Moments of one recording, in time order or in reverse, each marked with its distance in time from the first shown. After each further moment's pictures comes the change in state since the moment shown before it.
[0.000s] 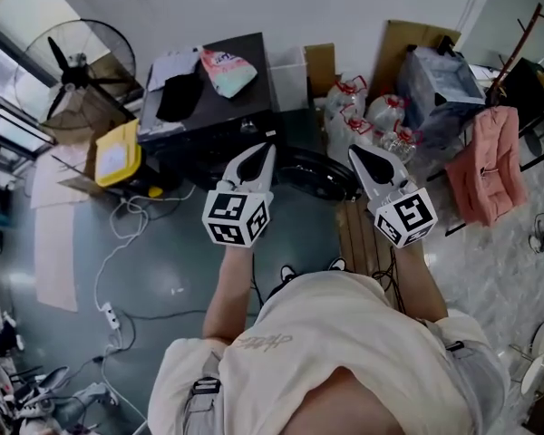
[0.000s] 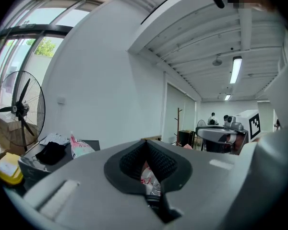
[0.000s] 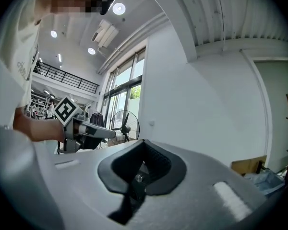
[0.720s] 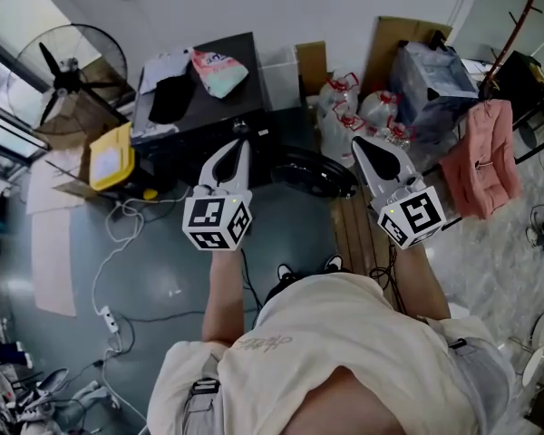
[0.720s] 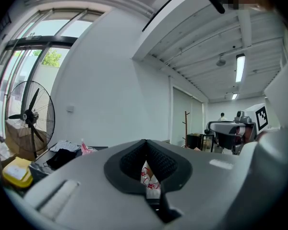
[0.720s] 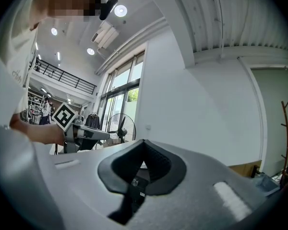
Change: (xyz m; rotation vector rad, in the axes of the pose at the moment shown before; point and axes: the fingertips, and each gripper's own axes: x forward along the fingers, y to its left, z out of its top) left arm -0.020 0.024 0.023 0.023 -0.065 0.098; right arm -0.015 -0.008 0.036 -0.026 -0.037 -0.042
